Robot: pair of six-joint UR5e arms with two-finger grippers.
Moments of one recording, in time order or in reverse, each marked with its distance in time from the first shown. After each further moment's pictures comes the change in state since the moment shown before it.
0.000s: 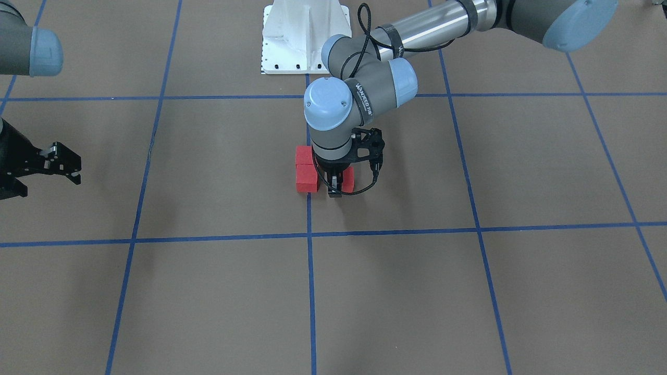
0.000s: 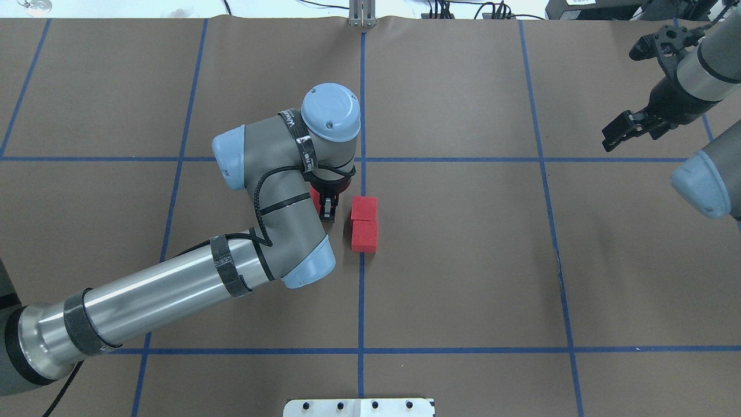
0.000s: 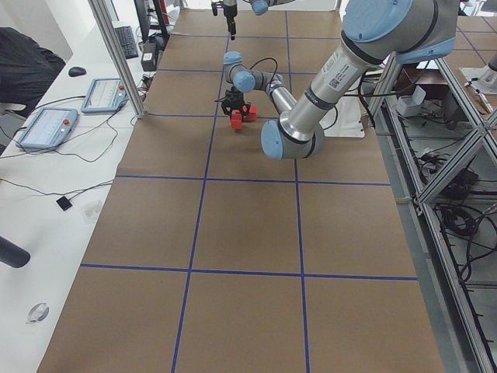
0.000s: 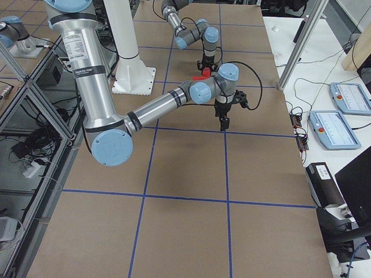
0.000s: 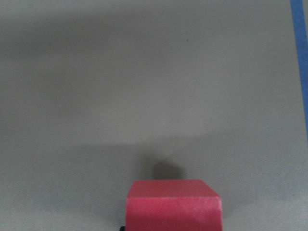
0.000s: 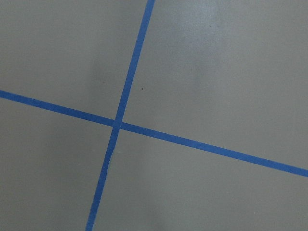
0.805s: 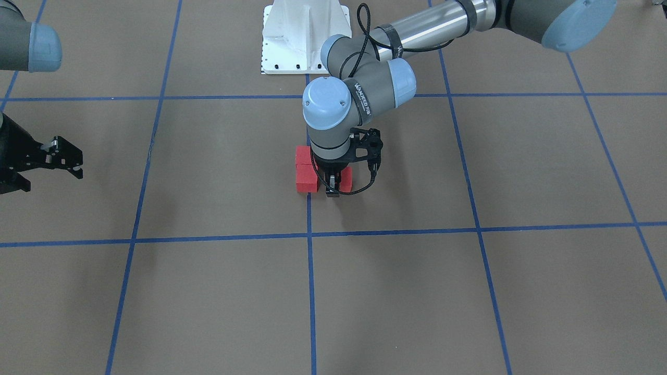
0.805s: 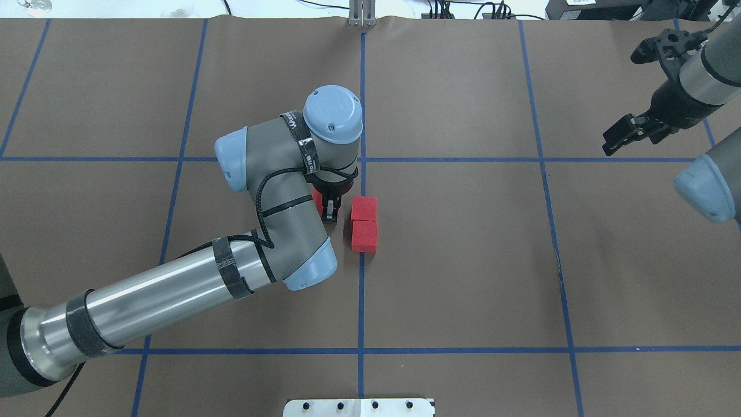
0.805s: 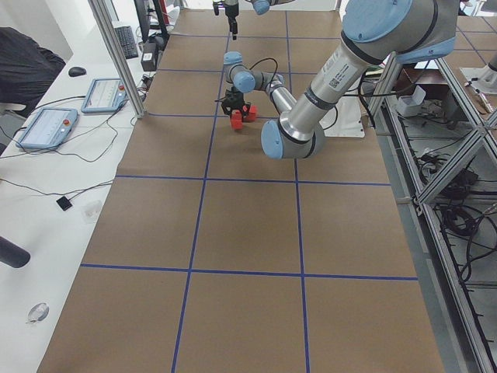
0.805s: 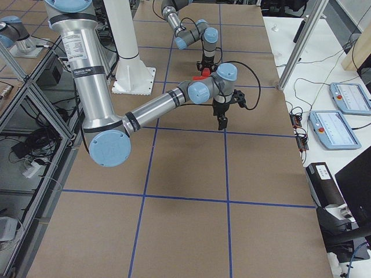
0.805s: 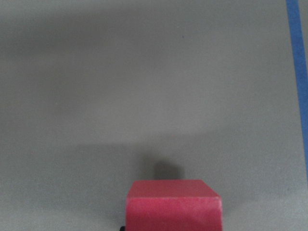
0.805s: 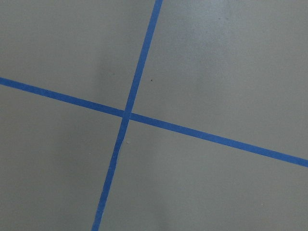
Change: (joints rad) left arm 0.007 -0.004 0.005 -0.012 -0.002 0.005; right arm -0.001 -0.011 0.012 0.000 0.018 0.001
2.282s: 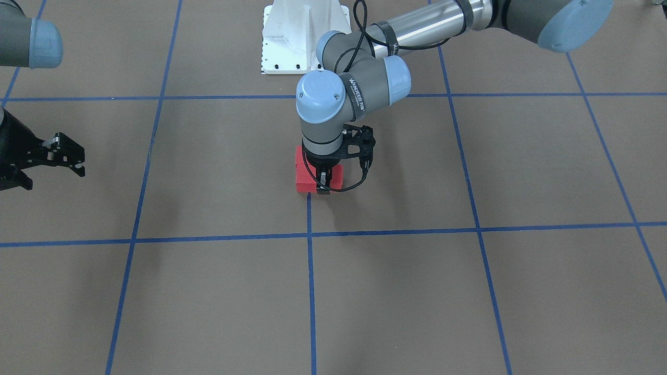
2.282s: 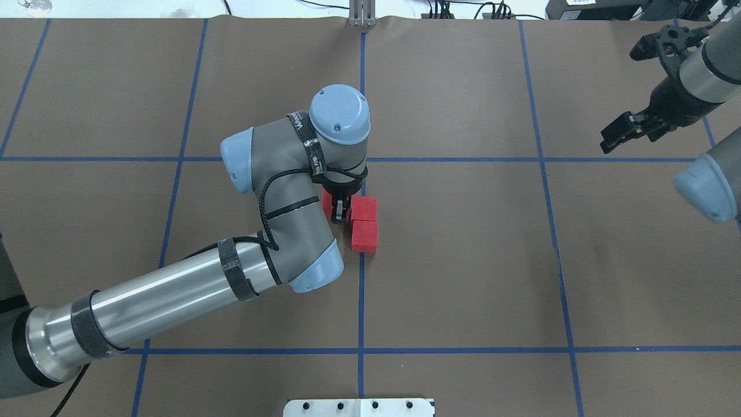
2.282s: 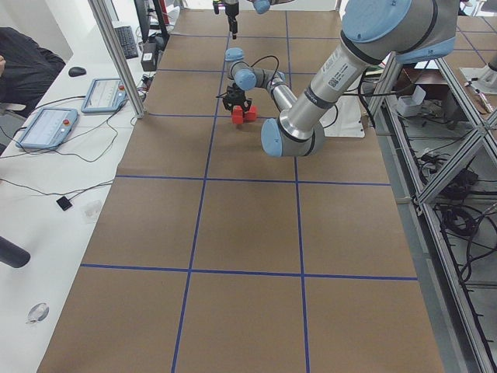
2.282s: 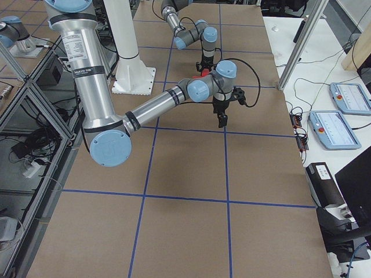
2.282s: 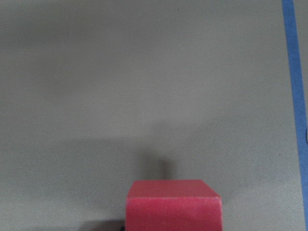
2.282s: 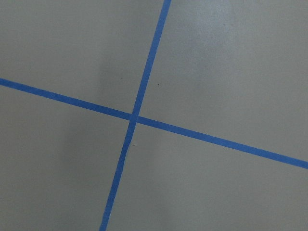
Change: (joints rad) left arm 0.008 -0.015 -0.001 -0.029 -0.003 -0.004; right arm 0.000 0.003 0.019 0.000 0.001 0.011
